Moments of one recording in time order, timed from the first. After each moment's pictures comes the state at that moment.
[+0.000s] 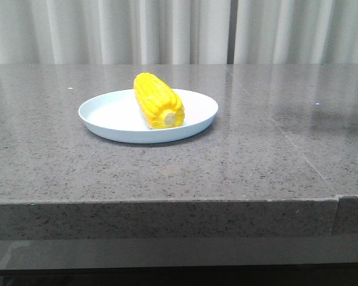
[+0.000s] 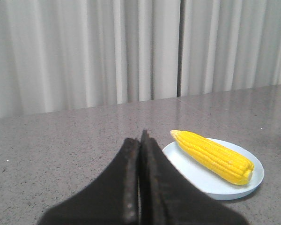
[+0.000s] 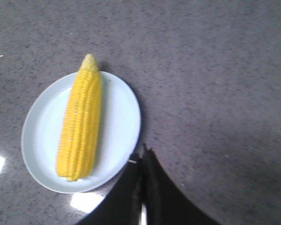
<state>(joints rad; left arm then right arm) -0.38 0.10 -0.35 0.15 0.28 -0.15 0.28 1.40 -1.50 0.23 0.94 0.05</state>
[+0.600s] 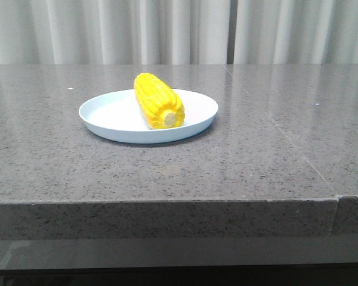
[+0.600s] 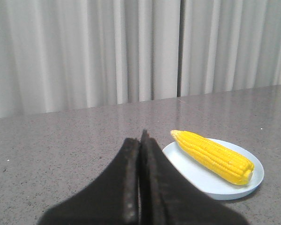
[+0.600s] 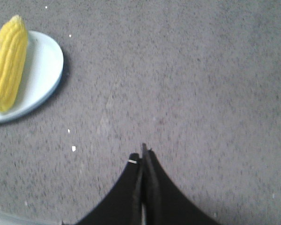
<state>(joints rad) -0.38 0.10 -0.35 0.15 0.28 -0.15 0.20 0.65 -0.69 0.06 0.62 0.05</state>
